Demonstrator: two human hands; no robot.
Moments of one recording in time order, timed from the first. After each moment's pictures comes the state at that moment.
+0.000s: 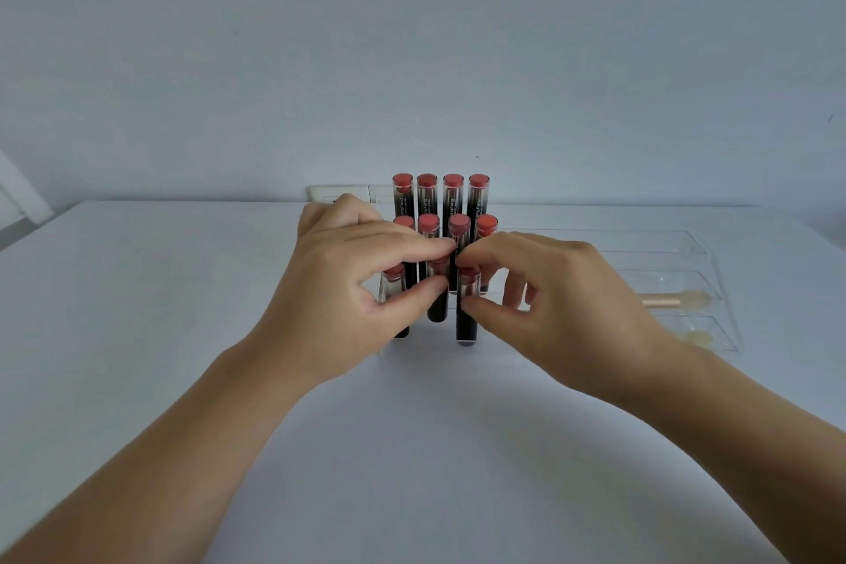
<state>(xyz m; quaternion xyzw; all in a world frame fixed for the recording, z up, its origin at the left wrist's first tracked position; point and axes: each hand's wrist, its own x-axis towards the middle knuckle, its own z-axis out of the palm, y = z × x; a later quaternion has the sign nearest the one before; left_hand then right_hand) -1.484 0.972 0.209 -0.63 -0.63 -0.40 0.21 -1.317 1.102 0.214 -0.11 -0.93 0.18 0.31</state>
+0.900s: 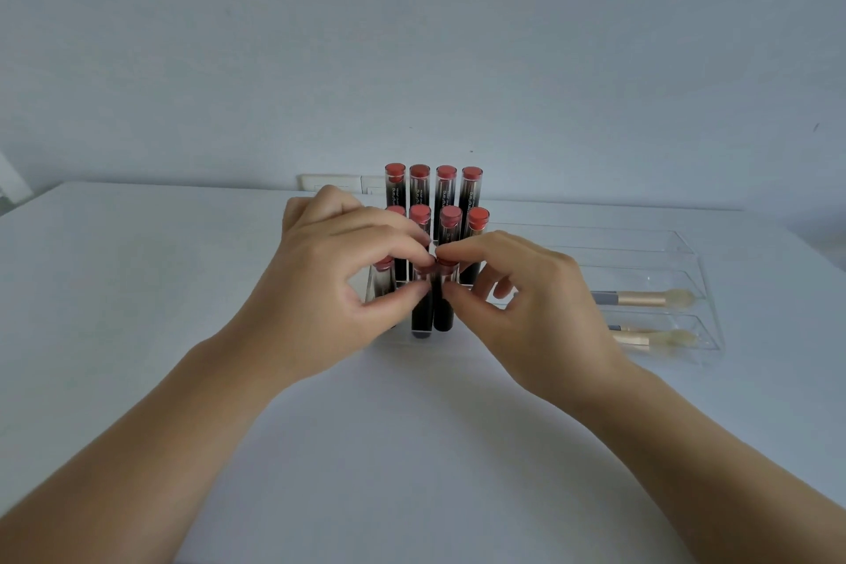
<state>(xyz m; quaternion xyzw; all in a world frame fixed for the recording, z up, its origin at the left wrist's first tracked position) -1.484 0.966 0.207 -0.64 -0.64 -0.37 0.21 -1.329 1.096 0.190 -0.12 -0.88 0.24 0.39</state>
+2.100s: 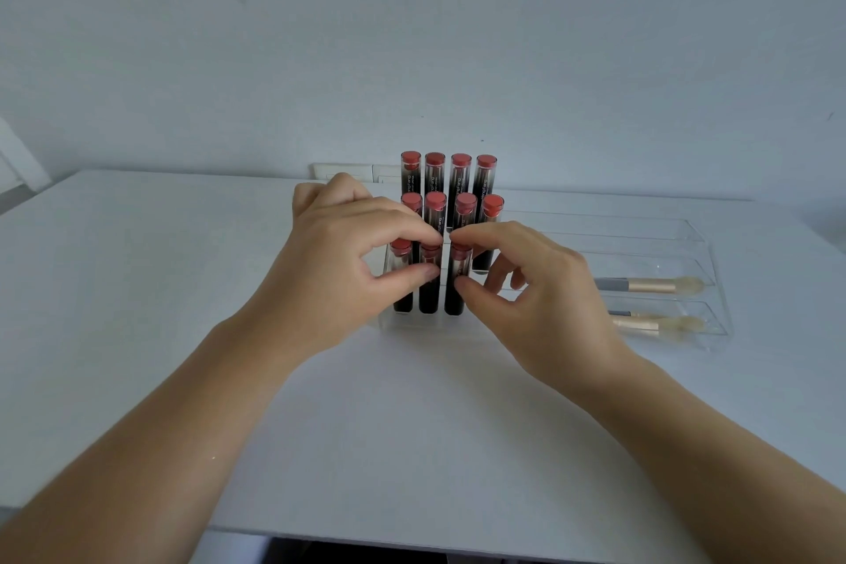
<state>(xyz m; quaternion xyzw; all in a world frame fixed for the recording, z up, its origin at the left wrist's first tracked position) -1.490 0.964 0.208 -0.62 -0.66 -0.37 0.19 -1.331 1.091 0.183 -0.12 -0.88 0.23 0.40</state>
